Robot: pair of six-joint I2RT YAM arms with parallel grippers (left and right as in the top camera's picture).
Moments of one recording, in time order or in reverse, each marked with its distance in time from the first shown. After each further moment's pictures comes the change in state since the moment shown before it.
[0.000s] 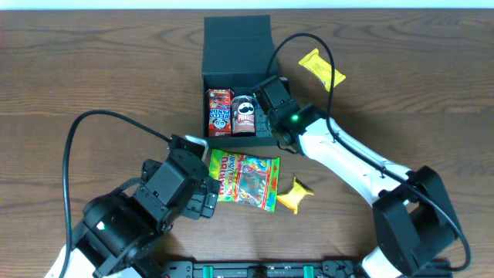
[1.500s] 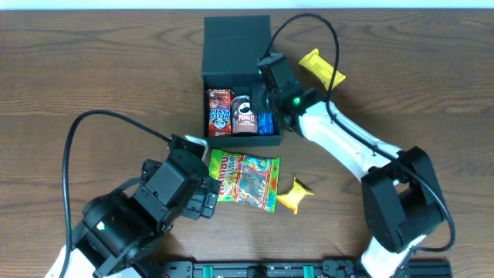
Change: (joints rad) left arm 0.000 0.000 0.000 0.000 0.000 0.000; right arm -0.079 0.117 0.123 0.193 -0.119 -0.068
